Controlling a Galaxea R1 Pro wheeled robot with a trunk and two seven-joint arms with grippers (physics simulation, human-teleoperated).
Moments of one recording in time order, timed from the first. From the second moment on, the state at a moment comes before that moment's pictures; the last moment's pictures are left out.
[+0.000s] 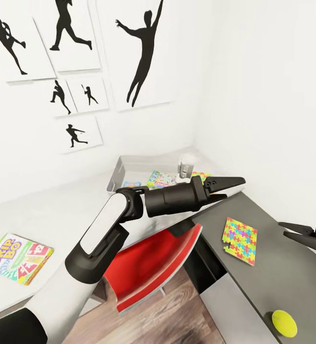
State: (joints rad) left arm -0.89 -0.12 -0.61 -1.61 1.75 0.79 0.20; right arm -0.20 -0.72 -0.43 -1.62 -0.73 0.83 1.19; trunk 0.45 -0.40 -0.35
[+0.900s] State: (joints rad) left arm -0.87 -0.11 -0.61 -1.61 1.75 0.79 0.19; right arm -0.20 -0.72 -0.42 -1.62 -0.73 0.83 1.19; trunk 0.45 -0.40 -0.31
